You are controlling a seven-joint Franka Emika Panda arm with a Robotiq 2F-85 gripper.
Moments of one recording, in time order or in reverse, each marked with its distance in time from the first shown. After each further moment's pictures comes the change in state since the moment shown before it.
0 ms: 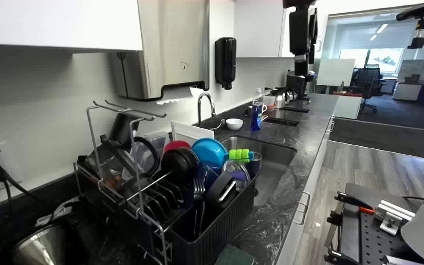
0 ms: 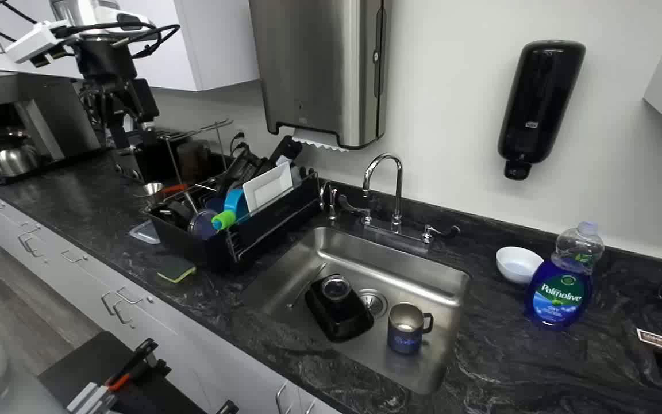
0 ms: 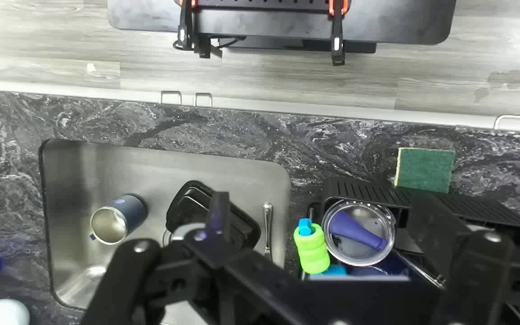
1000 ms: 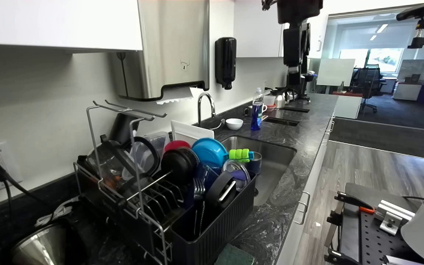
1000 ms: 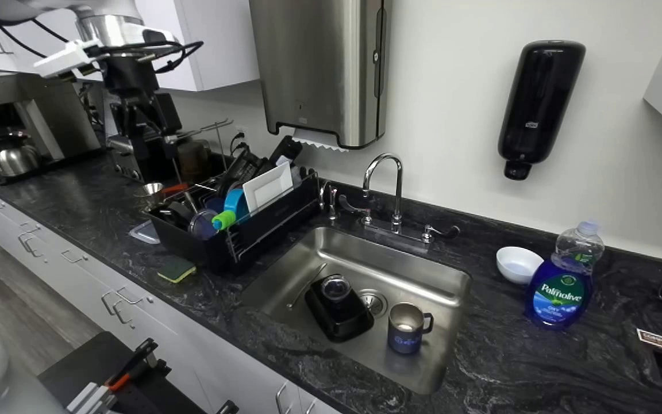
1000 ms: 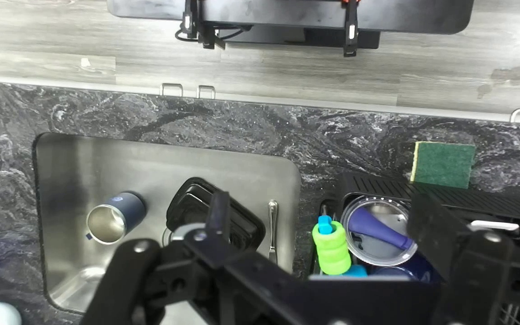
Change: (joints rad) arm 0.004 0.013 -0.067 -0.060 -0.025 0.080 -0.052
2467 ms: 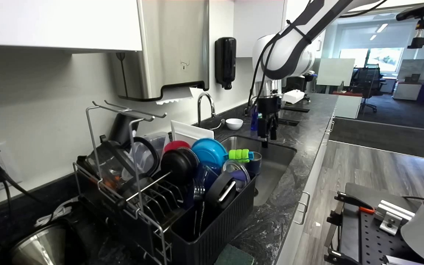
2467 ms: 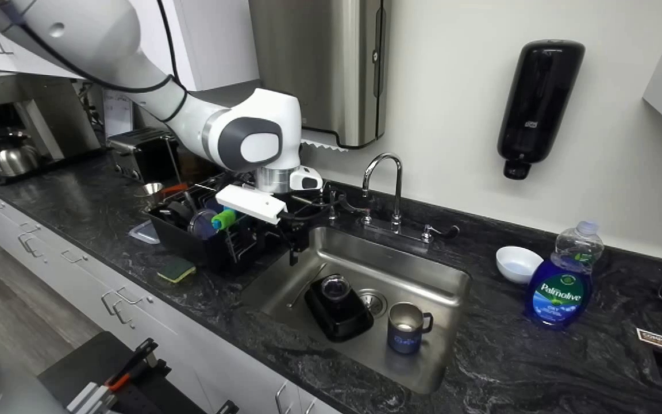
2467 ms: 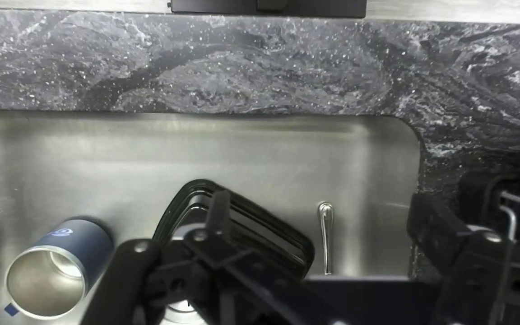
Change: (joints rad) arm -0.107 0.528 -0.353 -0.126 0.059 0.638 -0.410
